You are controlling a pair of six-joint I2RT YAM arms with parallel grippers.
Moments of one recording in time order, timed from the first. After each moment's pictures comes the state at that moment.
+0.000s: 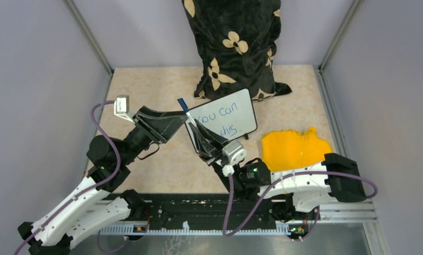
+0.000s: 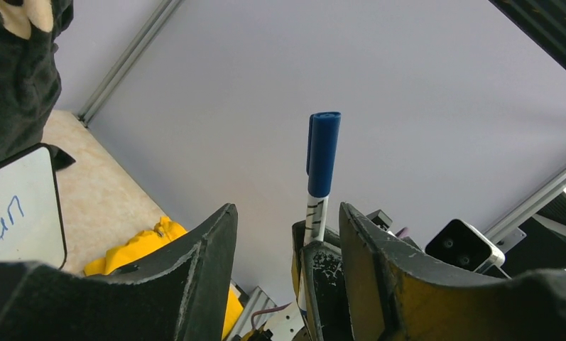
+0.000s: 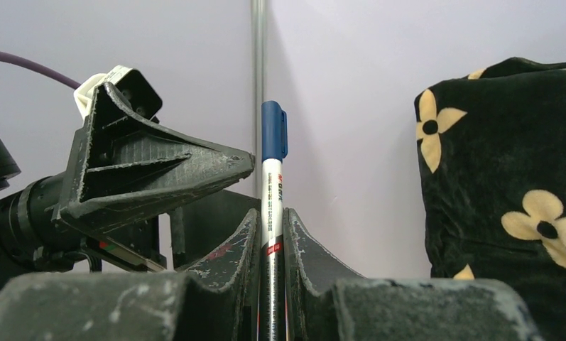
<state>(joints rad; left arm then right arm) -0.80 0.66 0.78 0.33 0.09 -0.90 1.52 1.33 0.81 1.43 0.62 -0.66</state>
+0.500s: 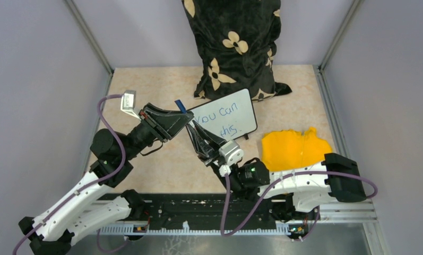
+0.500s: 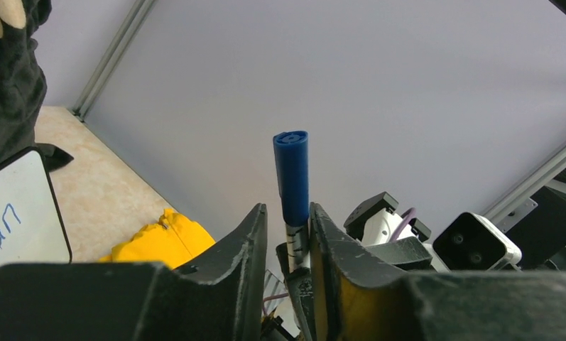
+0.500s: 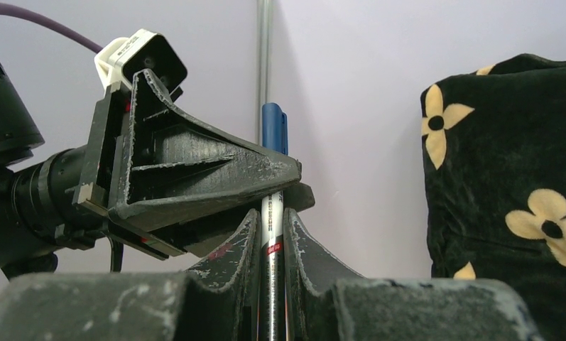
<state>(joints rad) -0.80 0.73 0.84 0.32 0.16 -0.84 1.52 1.33 0.81 1.40 0.61 -0.65</state>
